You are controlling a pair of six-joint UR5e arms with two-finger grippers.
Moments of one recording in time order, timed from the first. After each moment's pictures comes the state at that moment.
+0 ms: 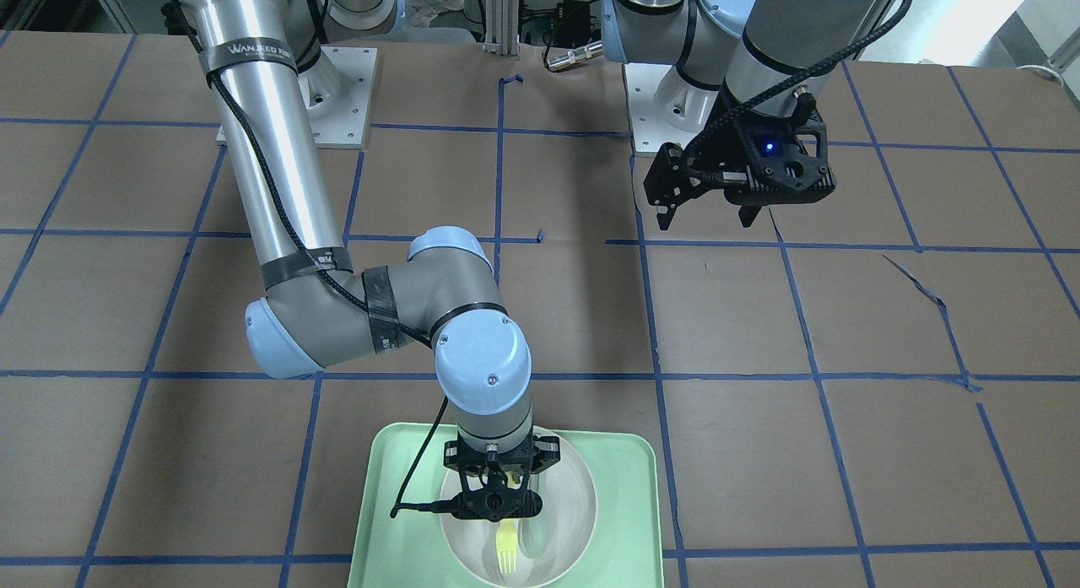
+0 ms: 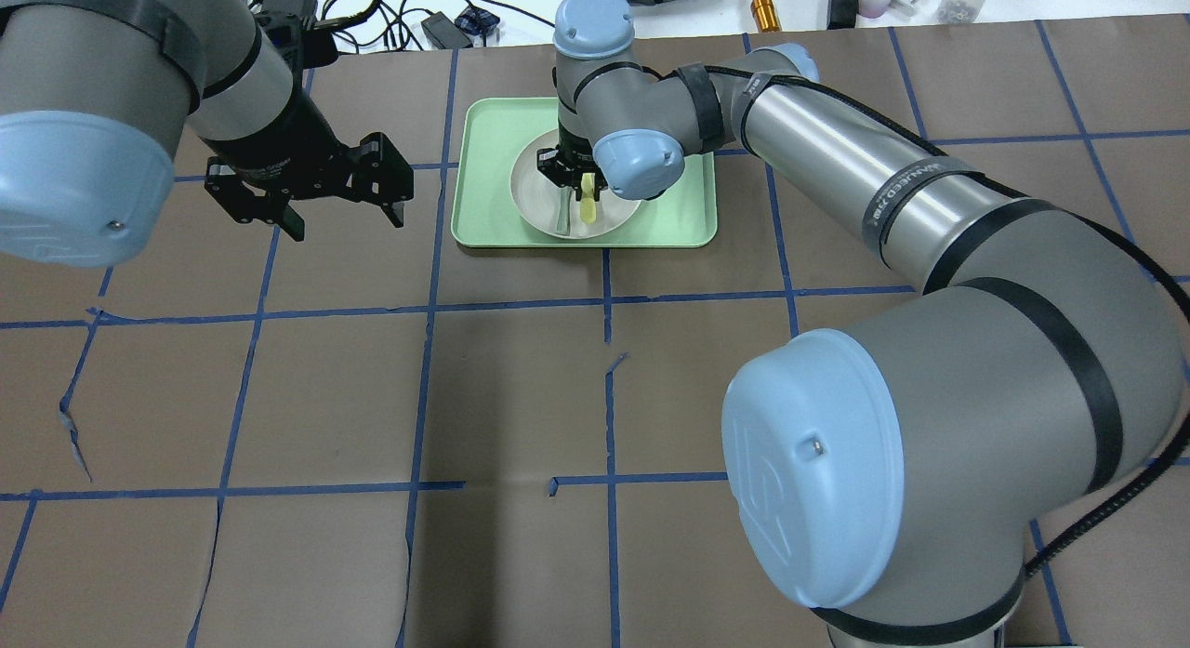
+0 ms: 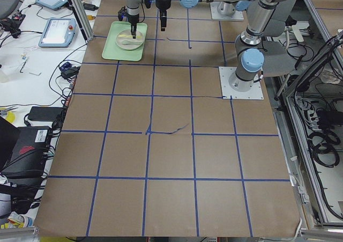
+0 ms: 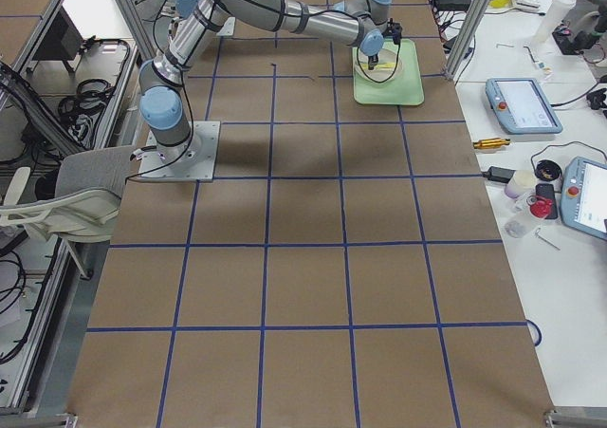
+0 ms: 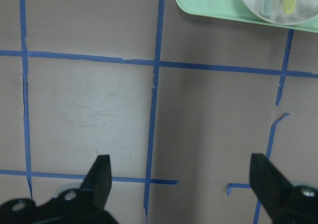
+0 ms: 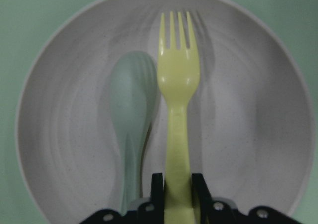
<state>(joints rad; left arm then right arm) -1.60 -1.55 -1.68 -1.43 1.55 -0.12 1.89 -0.81 1.22 -2.11 -1.55 0.30</state>
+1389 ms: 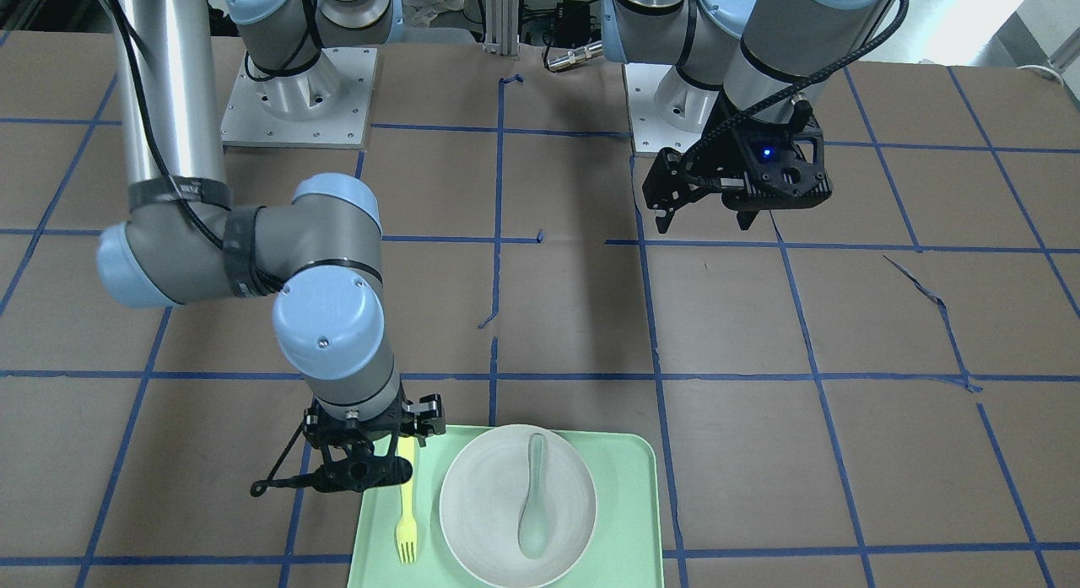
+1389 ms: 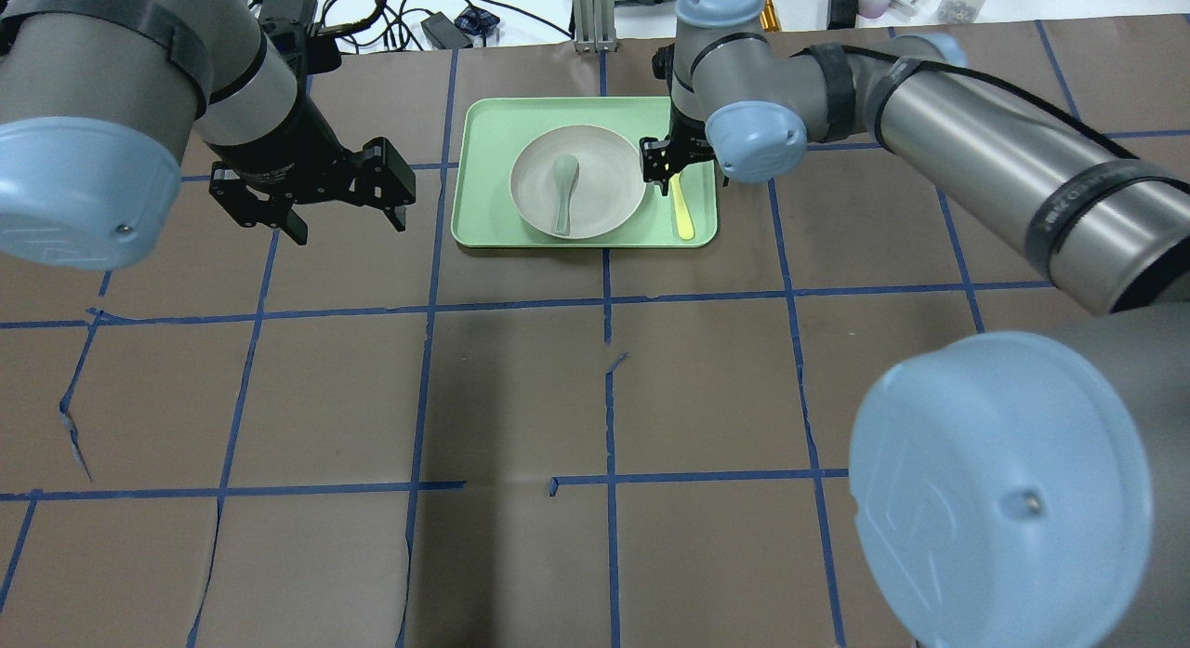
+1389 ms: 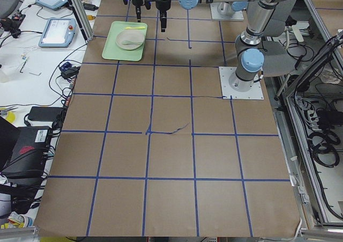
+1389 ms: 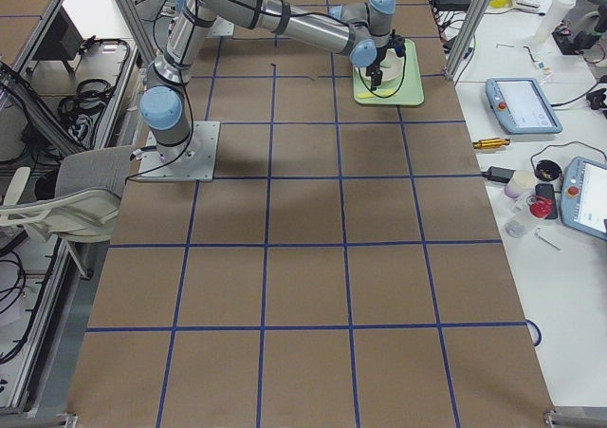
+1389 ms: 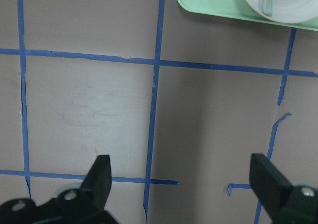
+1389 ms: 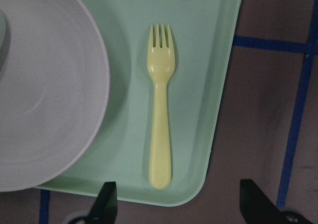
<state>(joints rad) -1.60 -1.56 -1.68 -1.42 1.55 -0.12 1.74 -1.02 1.41 -2.01 -1.59 0.06</state>
